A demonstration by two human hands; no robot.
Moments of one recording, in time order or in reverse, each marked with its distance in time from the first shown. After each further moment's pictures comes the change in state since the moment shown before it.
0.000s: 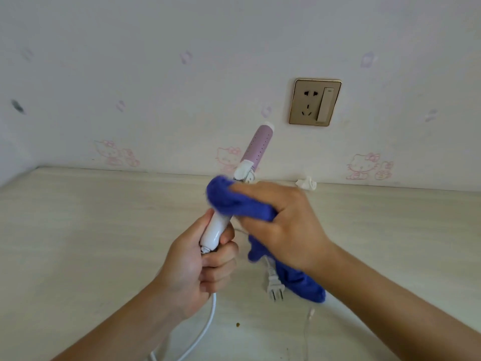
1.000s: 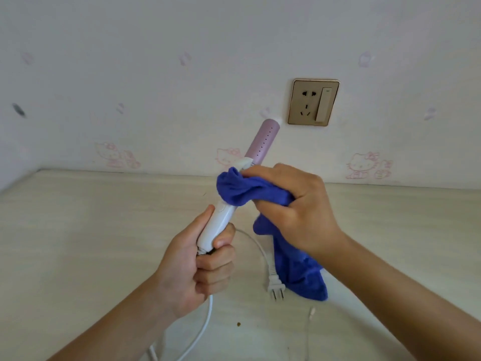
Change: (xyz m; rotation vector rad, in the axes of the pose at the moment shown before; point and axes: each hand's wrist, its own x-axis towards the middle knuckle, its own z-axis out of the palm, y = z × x) left_hand 0.004 0.004 -0.013 -0.124 -0.253 -0.137; right_hand 0.008 0.010 -0.016 -0.055 0.155 -0.078
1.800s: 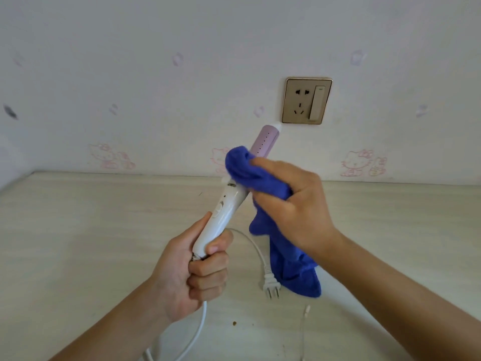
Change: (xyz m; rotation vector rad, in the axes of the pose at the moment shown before) left_hand 0.005 -0.003 -0.011 -0.149 -0.195 -0.127; right_hand 0.000 0.007 0.000 0.133 0.061 0.106
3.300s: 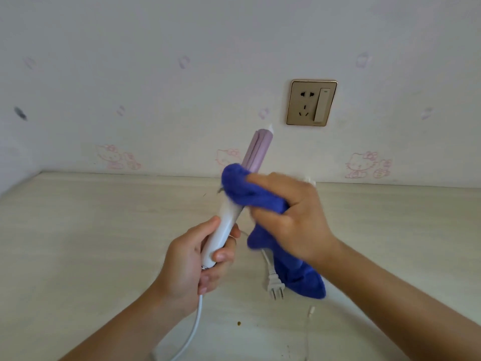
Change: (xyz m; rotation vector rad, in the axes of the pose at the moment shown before) left_hand -0.004 -0.007 0.025 0.441 0.443 0.339; right_hand -0.010 0.002 0.010 -0.033 -0.069 -0.073
